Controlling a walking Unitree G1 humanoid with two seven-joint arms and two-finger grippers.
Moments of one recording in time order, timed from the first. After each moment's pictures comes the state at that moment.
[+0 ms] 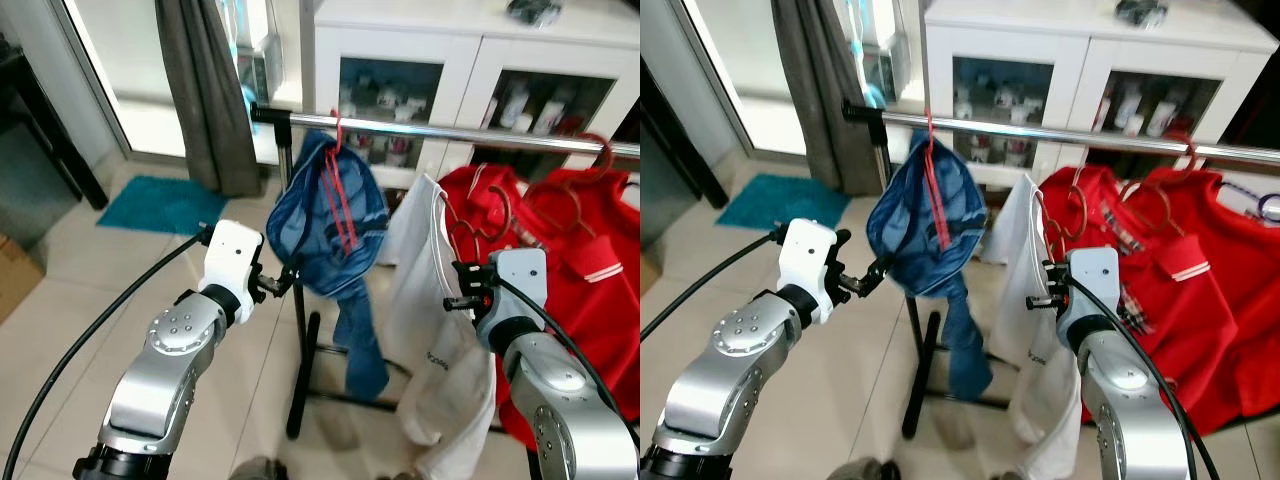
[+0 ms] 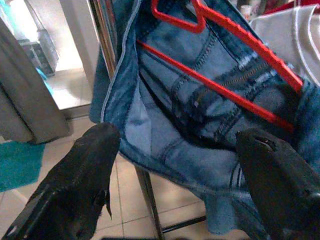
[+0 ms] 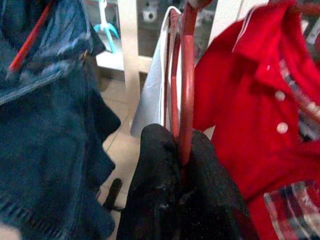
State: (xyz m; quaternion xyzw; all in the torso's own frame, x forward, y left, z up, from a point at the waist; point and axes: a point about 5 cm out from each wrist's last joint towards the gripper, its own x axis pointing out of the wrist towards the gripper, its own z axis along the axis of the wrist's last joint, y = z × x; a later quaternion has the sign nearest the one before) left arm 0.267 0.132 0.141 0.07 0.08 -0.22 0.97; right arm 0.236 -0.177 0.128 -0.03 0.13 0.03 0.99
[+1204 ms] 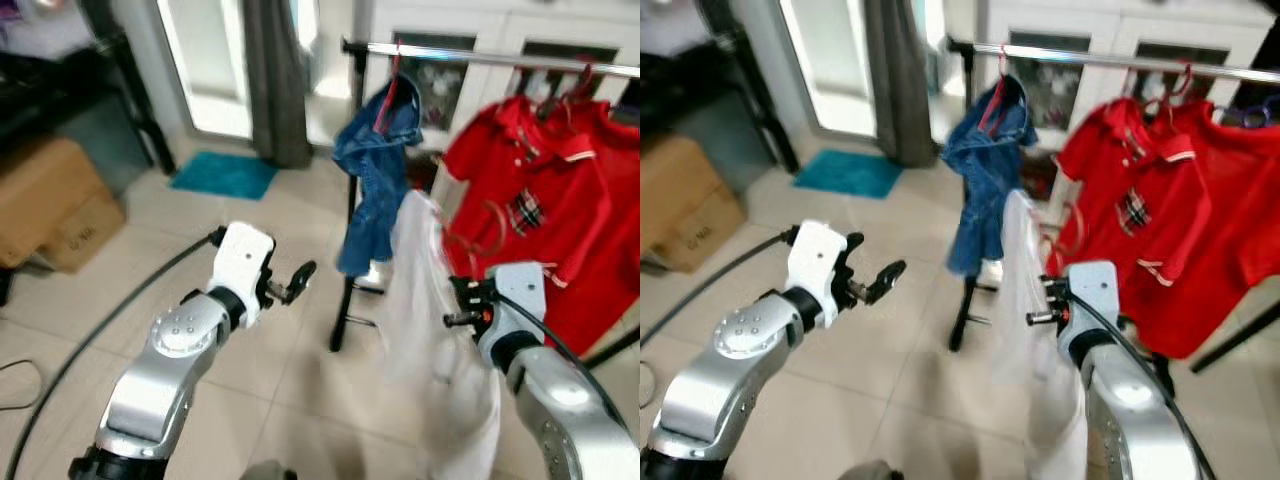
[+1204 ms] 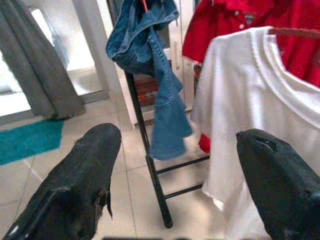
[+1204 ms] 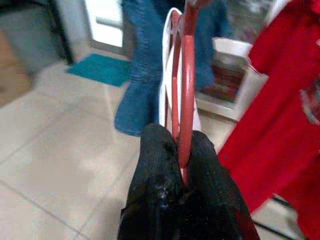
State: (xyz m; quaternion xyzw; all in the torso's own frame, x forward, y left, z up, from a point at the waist) left arm 0.263 0.121 0.145 0.07 0.08 -0.27 0.96; right arm 0.231 -0.181 0.125 -0.04 0.14 0.08 0.99
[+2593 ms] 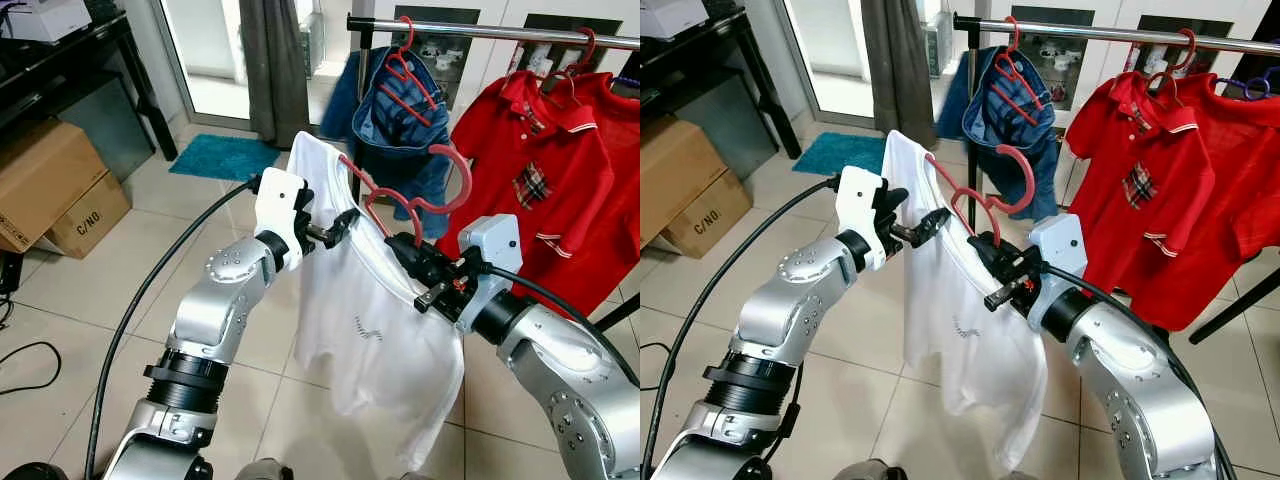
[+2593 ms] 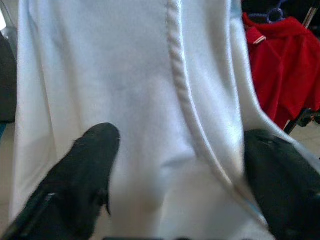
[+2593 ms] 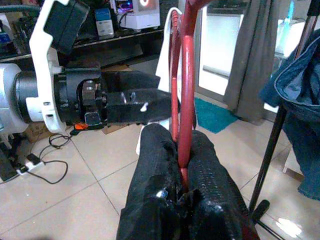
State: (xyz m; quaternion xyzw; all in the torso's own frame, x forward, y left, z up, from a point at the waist) left arm 0.328 0.085 0.160 -0.03 0.04 -0.30 0.95; right arm 0.234 -0.138 0.179 0.00 0.04 0.31 0.95
